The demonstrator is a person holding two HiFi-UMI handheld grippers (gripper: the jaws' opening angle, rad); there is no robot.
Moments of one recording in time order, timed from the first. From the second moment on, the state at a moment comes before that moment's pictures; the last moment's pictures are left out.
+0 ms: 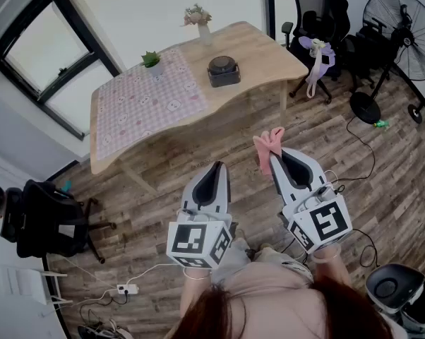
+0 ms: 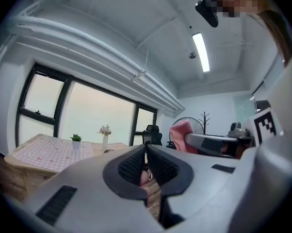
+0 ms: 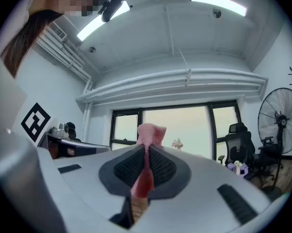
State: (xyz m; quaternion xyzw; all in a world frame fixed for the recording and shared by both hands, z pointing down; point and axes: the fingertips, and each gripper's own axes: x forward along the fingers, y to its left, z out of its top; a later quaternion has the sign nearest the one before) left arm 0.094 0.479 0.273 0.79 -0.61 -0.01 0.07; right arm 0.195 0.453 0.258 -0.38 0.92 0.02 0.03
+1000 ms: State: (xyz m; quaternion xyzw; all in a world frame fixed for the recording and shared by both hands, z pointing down) left arm 0.149 0.455 0.273 0.80 -0.60 0.01 0.05; right arm 0.238 0.426 0.264 -0.39 0.92 0.03 0.05
